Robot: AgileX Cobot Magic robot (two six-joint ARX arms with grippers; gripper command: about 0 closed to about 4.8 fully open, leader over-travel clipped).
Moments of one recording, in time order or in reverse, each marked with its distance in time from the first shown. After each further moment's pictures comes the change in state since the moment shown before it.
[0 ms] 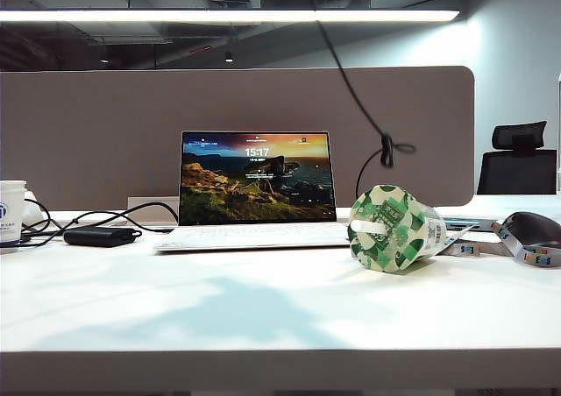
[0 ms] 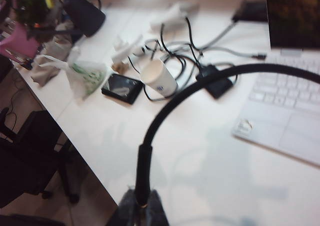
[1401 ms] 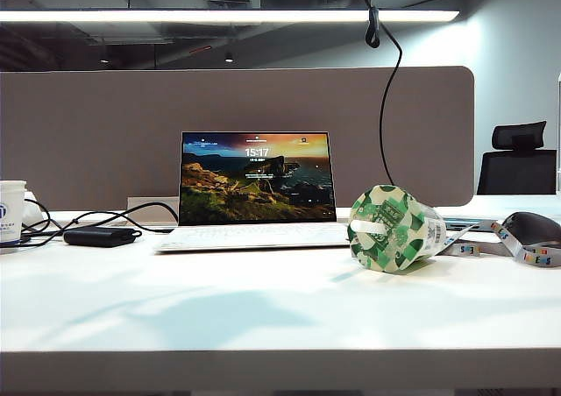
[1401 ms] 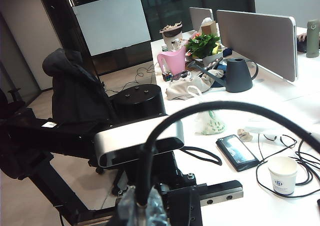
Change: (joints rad) left arm -0.156 0.217 0.000 0.278 0.350 -0.140; right arm -0.025 -0.177 -0.001 0.291 -0.523 -0.168
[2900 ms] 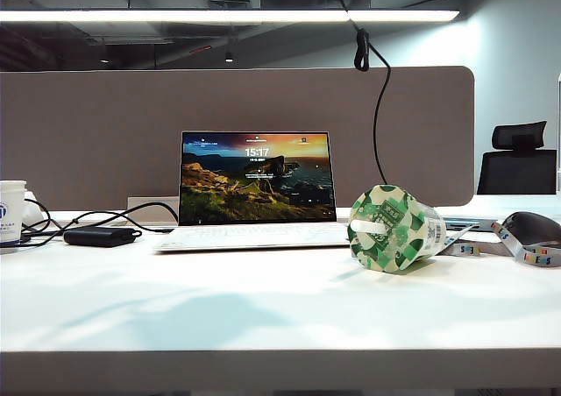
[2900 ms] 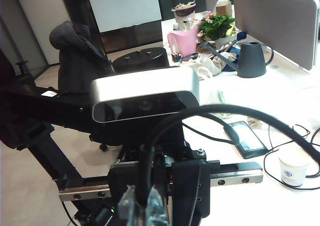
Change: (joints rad) left arm 0.000 0.001 0.000 0.101 0.023 -0.111; right arm 0.069 0.021 -0.032 -0.064 0.008 -0.146
